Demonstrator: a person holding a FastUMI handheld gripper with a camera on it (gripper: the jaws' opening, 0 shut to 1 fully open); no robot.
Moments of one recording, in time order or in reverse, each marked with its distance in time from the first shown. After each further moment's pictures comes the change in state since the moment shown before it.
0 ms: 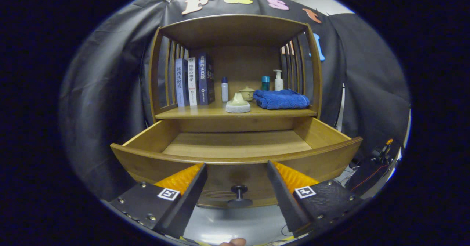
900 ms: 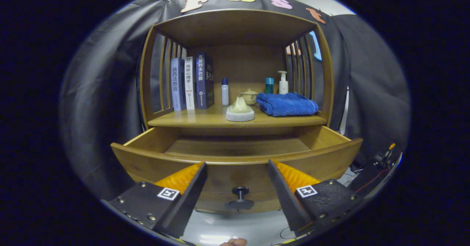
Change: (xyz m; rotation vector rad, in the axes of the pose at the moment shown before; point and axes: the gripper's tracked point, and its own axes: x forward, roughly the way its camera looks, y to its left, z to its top) arm 0.055 0.009 0.022 -0.006 -0.006 -0.003
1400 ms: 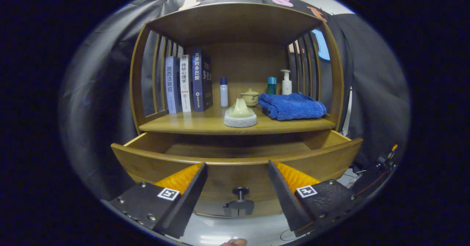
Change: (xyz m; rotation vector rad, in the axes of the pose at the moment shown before) arm 0.041 0.001 0.010 0.004 -0.003 0.005
